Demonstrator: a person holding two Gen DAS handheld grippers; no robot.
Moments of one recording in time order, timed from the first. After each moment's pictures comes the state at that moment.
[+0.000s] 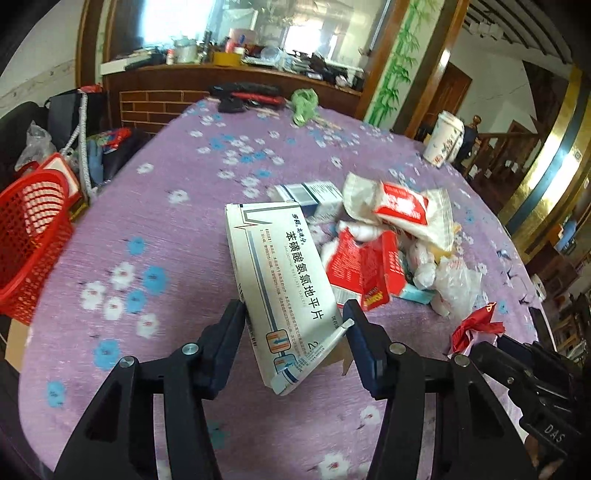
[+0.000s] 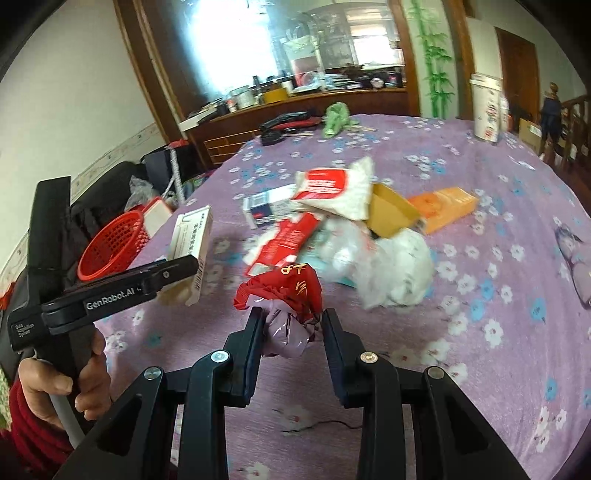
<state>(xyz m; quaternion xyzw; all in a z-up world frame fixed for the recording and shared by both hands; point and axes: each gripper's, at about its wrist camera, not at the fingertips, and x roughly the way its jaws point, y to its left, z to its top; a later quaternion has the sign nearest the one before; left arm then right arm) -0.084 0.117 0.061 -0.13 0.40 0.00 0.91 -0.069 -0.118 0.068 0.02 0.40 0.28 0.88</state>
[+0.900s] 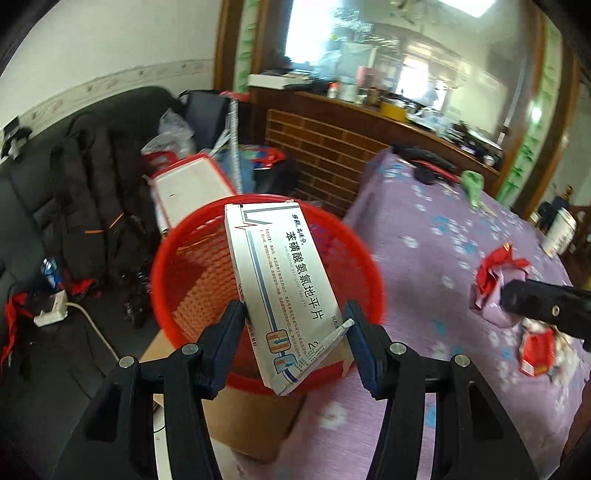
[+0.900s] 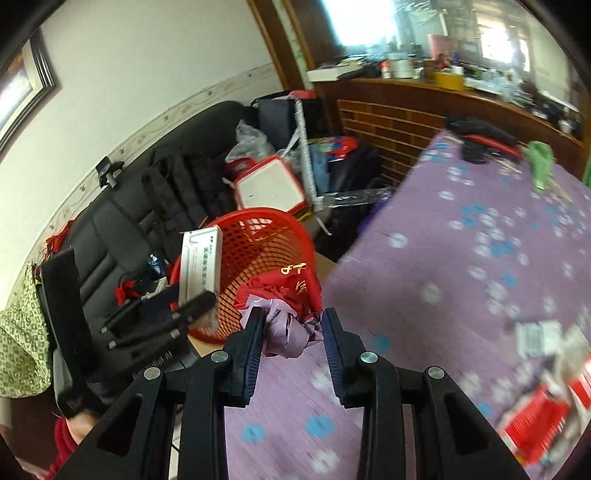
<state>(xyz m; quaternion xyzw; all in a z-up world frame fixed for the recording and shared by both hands) -0.146 0.377 0.084 -0.16 0.36 0.22 0.89 -0.022 0.207 0.113 -0.06 0.43 0.46 0.78</state>
